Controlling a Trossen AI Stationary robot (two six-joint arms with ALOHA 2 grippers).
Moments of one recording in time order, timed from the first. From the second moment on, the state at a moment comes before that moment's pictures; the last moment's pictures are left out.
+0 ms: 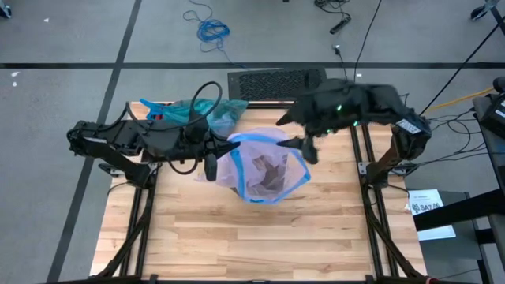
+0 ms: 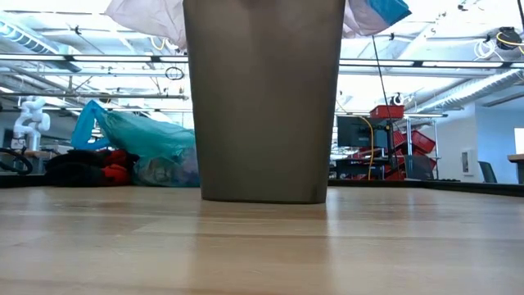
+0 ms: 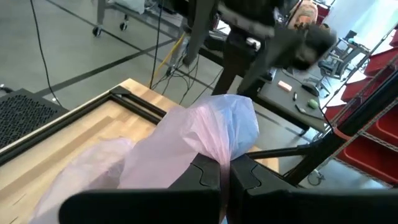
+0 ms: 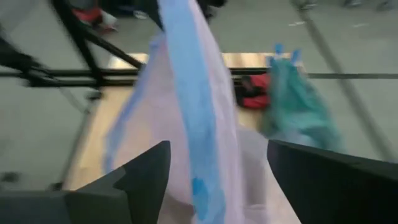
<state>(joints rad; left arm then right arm) -0.27 1.35 1.76 -0.66 -0.47 -0.52 -0.01 1.65 2.36 -1.25 -0.03 0.04</state>
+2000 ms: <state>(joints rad) -0.37 1.37 1.72 -1.30 -0.44 -0.86 0.02 1.72 2.36 -1.32 0.28 -0.01</state>
